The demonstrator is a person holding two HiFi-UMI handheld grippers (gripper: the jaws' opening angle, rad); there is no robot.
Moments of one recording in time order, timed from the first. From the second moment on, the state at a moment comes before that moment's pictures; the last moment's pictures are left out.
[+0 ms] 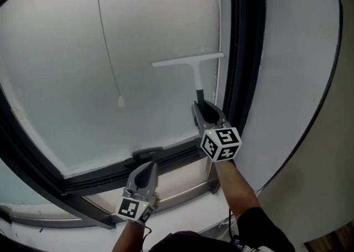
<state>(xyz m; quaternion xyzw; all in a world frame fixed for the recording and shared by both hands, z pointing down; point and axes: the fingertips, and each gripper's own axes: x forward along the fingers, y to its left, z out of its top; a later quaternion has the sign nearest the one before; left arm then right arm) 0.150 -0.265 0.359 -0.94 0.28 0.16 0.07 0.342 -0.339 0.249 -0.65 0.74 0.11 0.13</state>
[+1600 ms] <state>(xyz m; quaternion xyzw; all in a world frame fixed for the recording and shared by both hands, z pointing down) 0.156 -0.269 0.390 -0.94 0.30 0.14 0.02 0.340 -0.326 0.325 -0.66 0.74 0.07 0.10</state>
